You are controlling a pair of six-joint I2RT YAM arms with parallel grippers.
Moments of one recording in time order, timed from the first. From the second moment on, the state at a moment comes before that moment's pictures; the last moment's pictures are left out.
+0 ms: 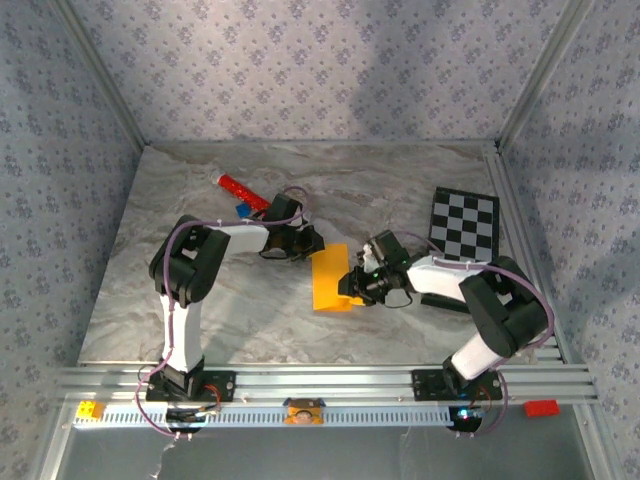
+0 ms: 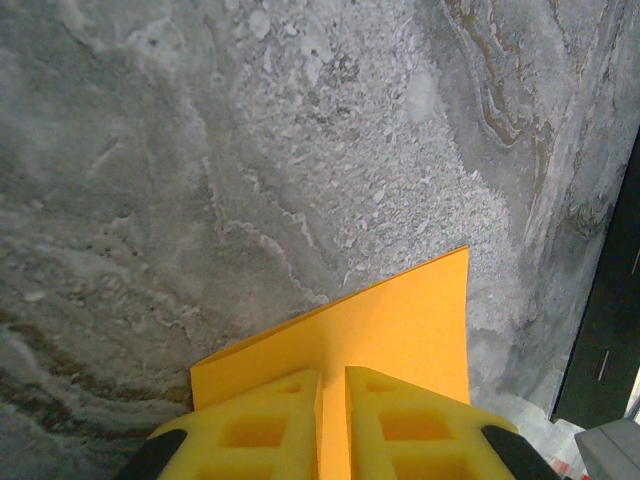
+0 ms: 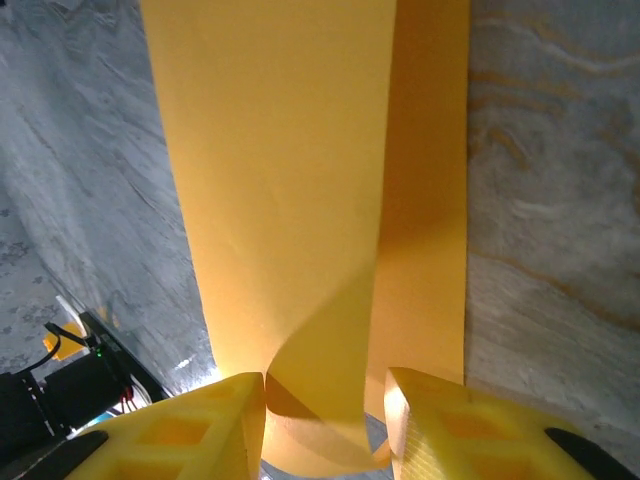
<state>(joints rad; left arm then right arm) -0.55 2.00 1.14 -0.08 0.53 -0.81 0.56 1.57 0.67 -0.16 -0.62 0.80</state>
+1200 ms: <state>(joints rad) -0.56 2.06 1.29 -0.20 0.54 -0.69 0.44 1.70 0.68 0.08 -0.75 0.78</state>
